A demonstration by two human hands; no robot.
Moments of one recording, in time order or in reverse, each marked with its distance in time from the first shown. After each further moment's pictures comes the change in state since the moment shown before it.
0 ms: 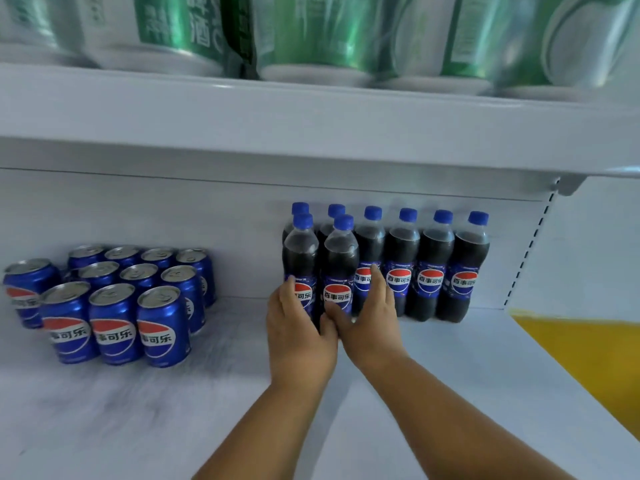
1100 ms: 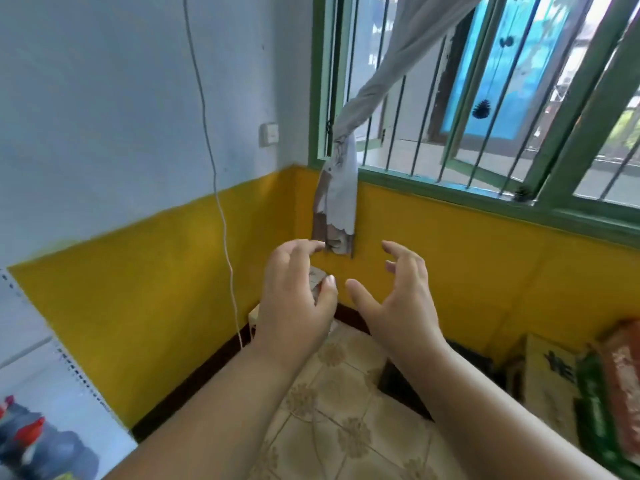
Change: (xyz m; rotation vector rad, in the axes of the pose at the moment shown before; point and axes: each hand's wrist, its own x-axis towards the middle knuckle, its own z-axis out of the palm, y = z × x) left_hand -0.522 0.375 0.246 -0.419 -0.914 0.699; right_hand -0.408 0.196 -0.608 -0.458 0.775 0.518
